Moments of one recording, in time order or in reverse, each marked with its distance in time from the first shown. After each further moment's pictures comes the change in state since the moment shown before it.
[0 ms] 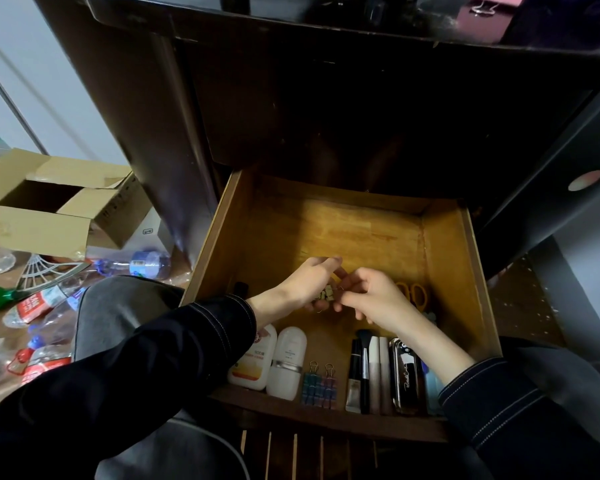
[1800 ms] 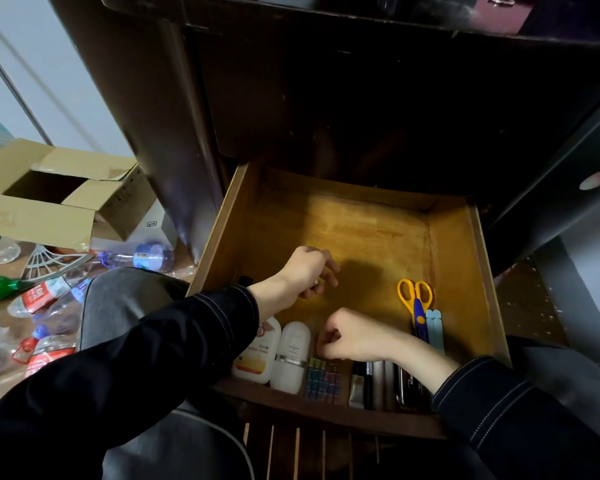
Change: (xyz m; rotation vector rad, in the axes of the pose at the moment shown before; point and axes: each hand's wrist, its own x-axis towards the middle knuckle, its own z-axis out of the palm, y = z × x) left_hand 0.010 -0.005 -0.013 -0.130 0.155 -0.102; right_hand -0.013 0.008 0.040 -0.484 -0.469 -0.055
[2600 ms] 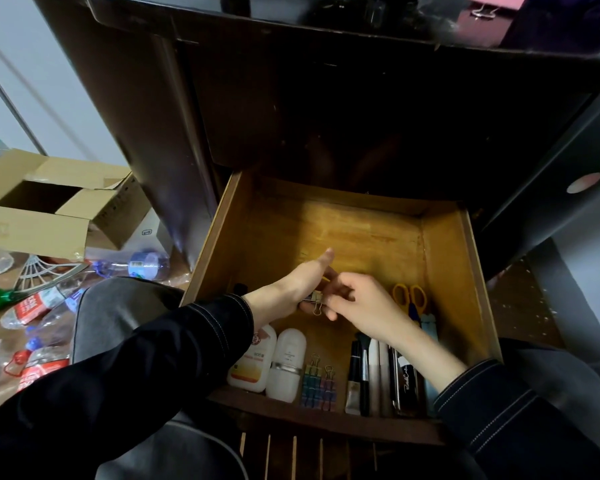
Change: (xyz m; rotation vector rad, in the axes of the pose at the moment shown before) left_hand 0.001 -0.004 0.007 0.037 -0.148 -0.018; right_hand -0.015 -0.011 -0.031 0.274 0.475 -0.103
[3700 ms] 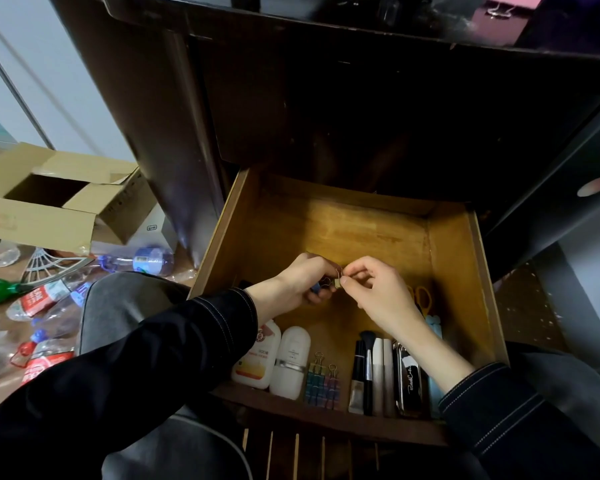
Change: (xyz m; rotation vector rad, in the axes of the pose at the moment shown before) left_hand -0.009 0.006 -0.006 -0.131 0.016 0.013; right_hand 0.006 0.011 -0.005 0.029 0.287 -0.012
